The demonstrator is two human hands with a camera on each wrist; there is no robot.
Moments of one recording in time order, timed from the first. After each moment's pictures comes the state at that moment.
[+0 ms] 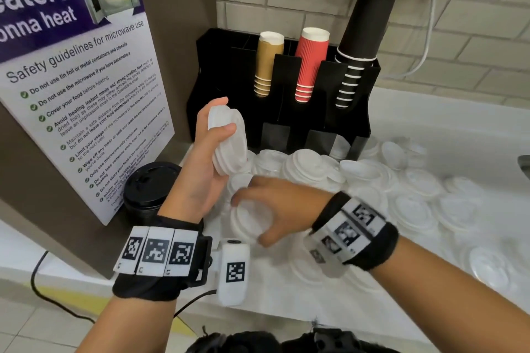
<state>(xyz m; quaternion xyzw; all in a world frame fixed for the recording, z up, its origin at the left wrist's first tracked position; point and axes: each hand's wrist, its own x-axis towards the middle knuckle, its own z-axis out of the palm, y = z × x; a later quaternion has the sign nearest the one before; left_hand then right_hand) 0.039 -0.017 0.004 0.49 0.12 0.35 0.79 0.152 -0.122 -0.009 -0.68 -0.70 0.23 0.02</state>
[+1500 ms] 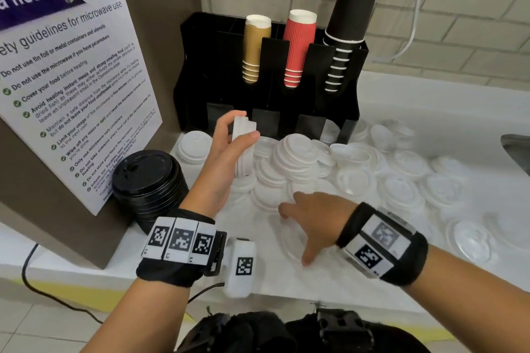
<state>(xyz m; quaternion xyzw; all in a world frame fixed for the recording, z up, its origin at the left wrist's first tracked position) 0.055 -0.036 -0.026 0.58 0.17 0.29 0.75 0.162 -0.181 -0.028 -0.75 -0.59 0.24 -0.20</state>
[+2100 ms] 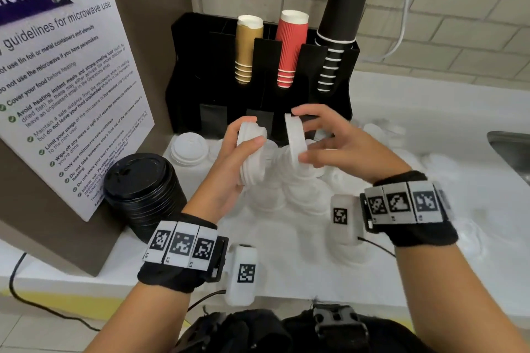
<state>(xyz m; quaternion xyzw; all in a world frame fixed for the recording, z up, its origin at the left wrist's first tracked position) 0.061 -0.043 -0.030 0.57 0.13 0.22 0.78 0.204 -0.192 0.037 -0.70 -0.48 0.29 0.45</state>
